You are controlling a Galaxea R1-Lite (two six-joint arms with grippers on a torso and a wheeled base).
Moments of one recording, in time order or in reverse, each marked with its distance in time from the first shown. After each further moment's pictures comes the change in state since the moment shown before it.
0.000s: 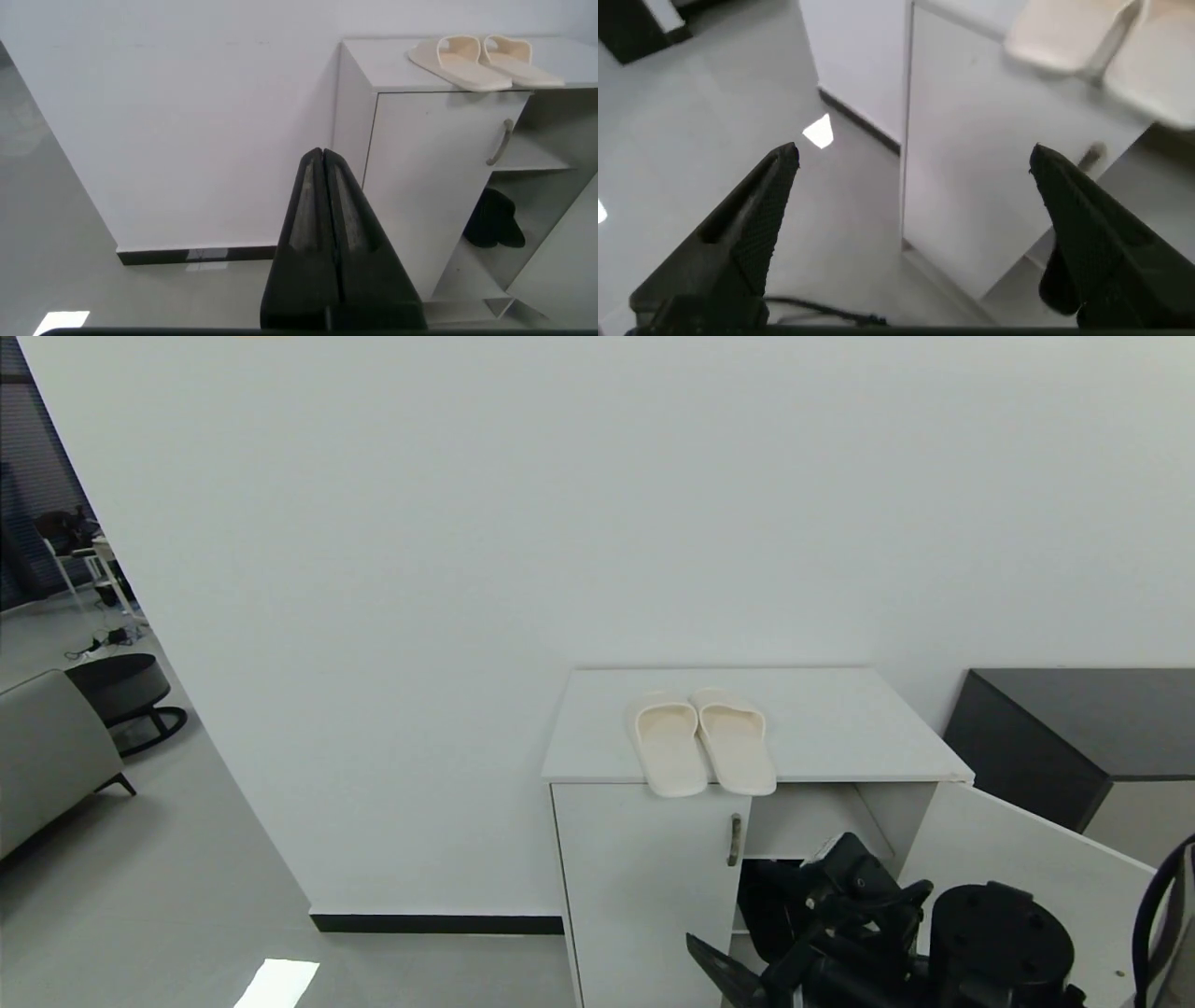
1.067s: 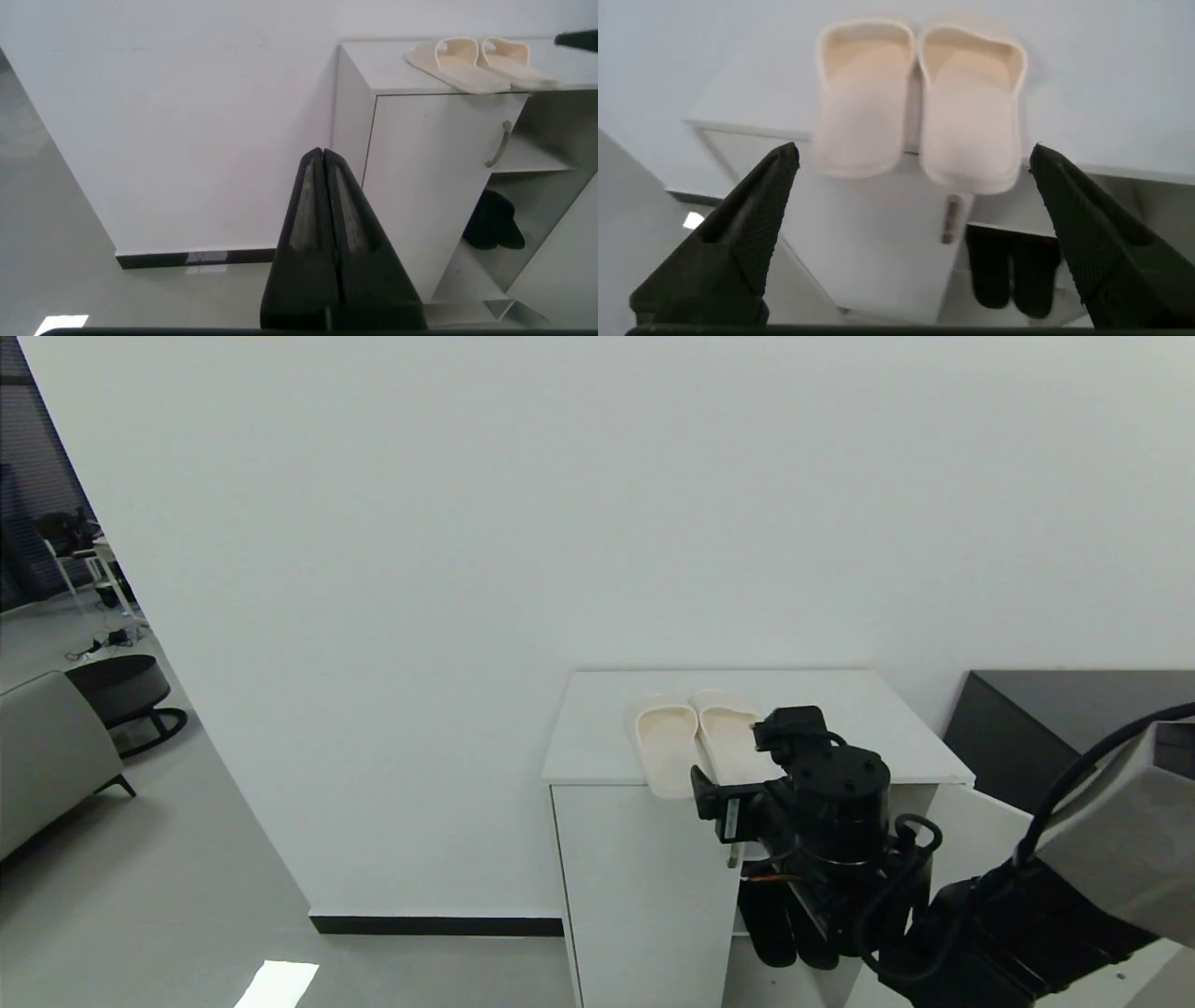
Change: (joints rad) left arm 0.000 0.000 0.000 0.000 -0.004 0.003; right arm -0.080 0.076 -0.525 0.445 -0.471 0.140
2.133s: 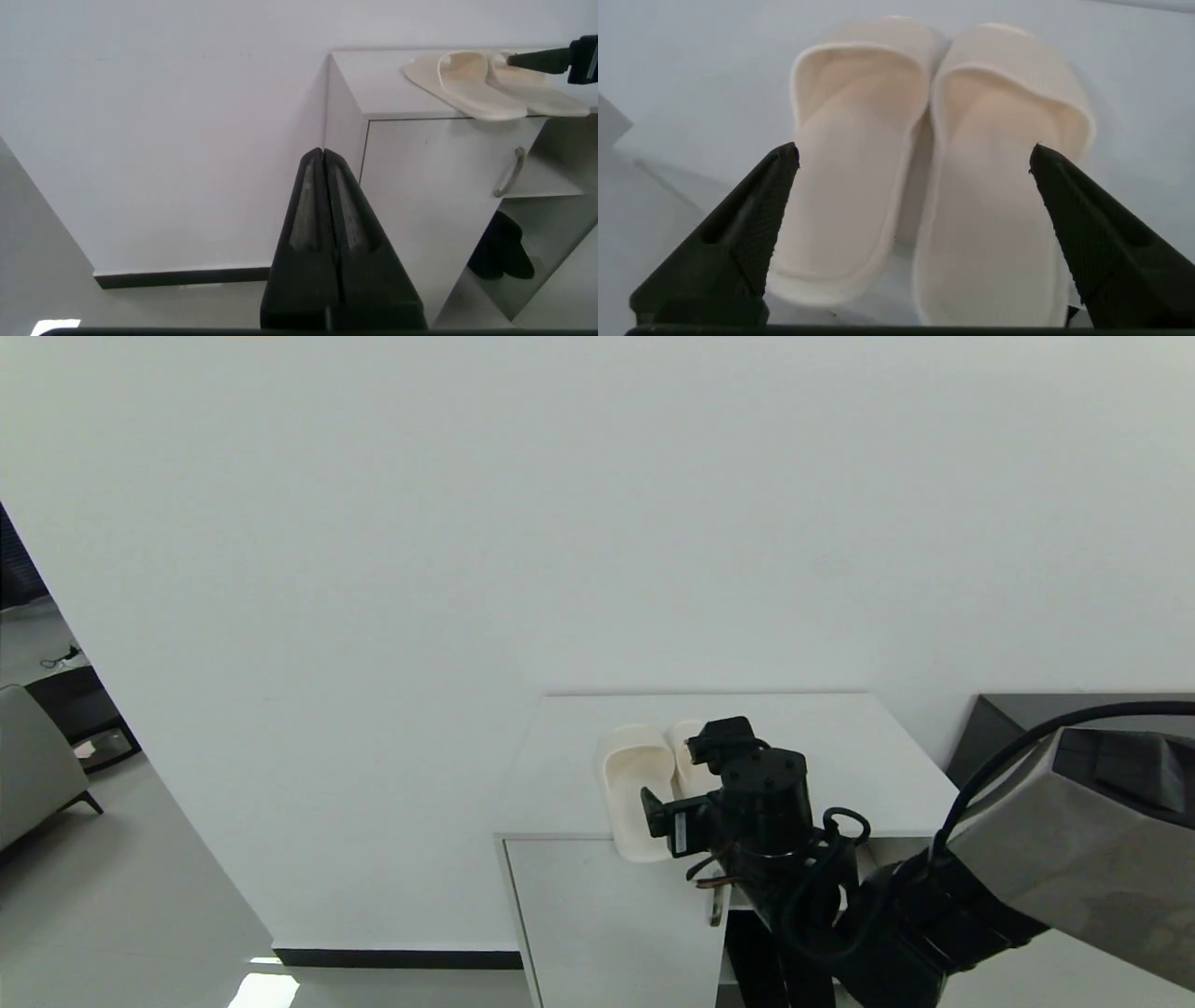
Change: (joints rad) left arm -0.001 0.000 0.000 0.000 0.001 -0.002; right arm 0.028 0.103 -0.184 0.154 0.094 -0.008
